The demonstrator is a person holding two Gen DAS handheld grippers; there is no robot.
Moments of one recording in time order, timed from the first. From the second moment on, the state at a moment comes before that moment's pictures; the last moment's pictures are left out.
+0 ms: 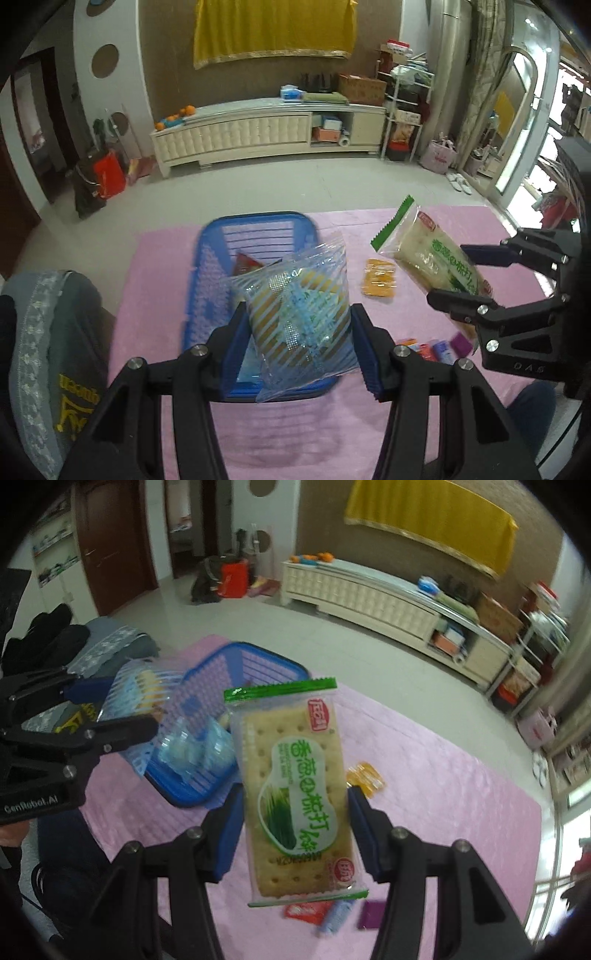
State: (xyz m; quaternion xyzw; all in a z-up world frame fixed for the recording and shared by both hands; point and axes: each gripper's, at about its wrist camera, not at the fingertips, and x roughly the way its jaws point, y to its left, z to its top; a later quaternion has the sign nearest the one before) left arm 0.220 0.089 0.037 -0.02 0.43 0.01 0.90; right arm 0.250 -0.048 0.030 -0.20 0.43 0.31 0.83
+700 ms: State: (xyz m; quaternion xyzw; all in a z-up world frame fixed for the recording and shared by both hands) left arm 0.206 0.211 -0.002 -0.08 0.46 0.05 0.88; right arm 0.255 0.092 -0.037 -0.27 0.46 0.35 0.77
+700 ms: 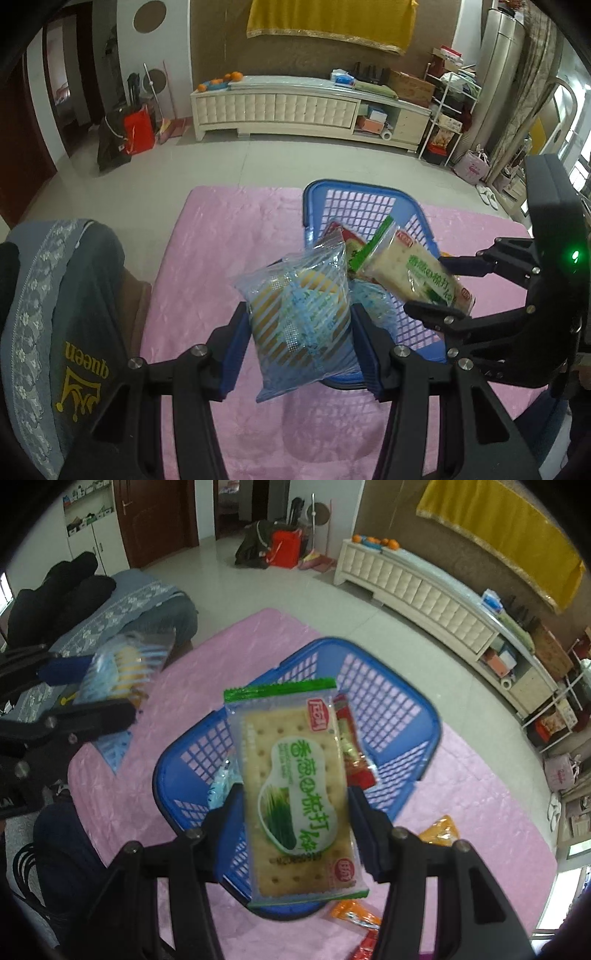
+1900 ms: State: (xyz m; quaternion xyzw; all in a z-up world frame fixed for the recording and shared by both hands) left arm 0.199 0.174 0.005 -0.07 0.47 0.03 0.88; right arm 0.264 0.042 -0.034 -0.20 0.51 0.31 0.78
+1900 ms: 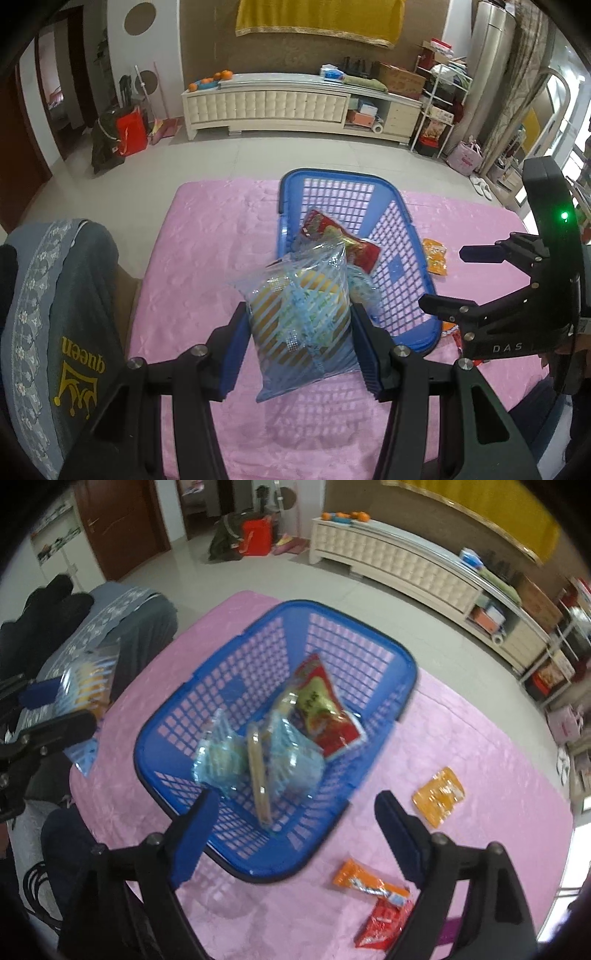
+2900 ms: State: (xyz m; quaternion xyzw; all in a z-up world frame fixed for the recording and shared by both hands) left arm 0.277 0.093 -0.067 -0.05 0.54 -0.03 0.84; right arm 0.302 -0.060 -0.073 -0.10 0.55 0.26 0.78
